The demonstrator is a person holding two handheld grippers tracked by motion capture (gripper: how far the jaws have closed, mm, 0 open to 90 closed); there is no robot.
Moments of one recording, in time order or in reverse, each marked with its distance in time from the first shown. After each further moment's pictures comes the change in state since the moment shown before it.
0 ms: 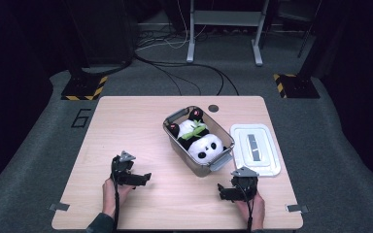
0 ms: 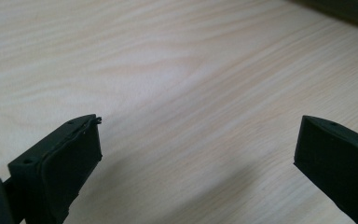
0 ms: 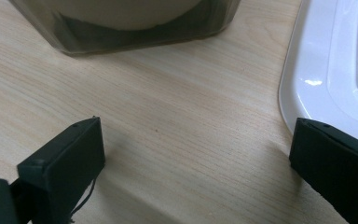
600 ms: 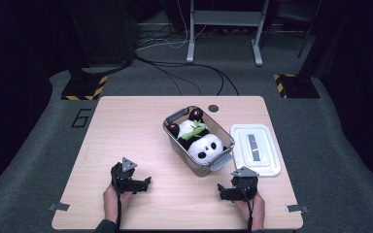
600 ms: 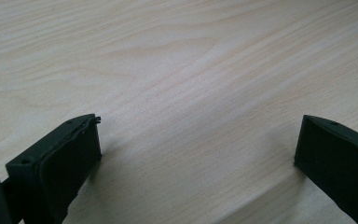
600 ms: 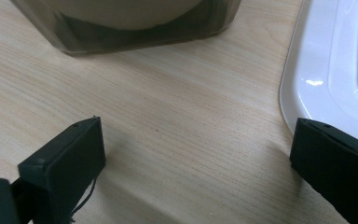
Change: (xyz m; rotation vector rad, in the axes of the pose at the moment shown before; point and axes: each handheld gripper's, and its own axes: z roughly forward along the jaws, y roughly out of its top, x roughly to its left) left arm -0.009 -0.017 0.005 -0.037 0.102 0.074; right arm 0.000 0.000 0.000 0.000 0.003 -0.001
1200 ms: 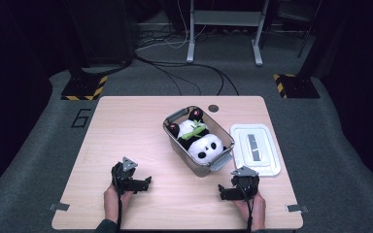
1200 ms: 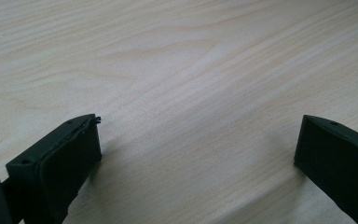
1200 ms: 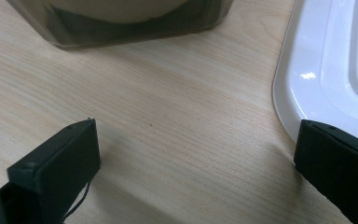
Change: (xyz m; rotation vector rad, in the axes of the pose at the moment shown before) left arm -0.002 0.001 0.002 -0.012 0.006 -0.013; right arm 0.000 0.003 -0.002 0.030 -0.023 0.001
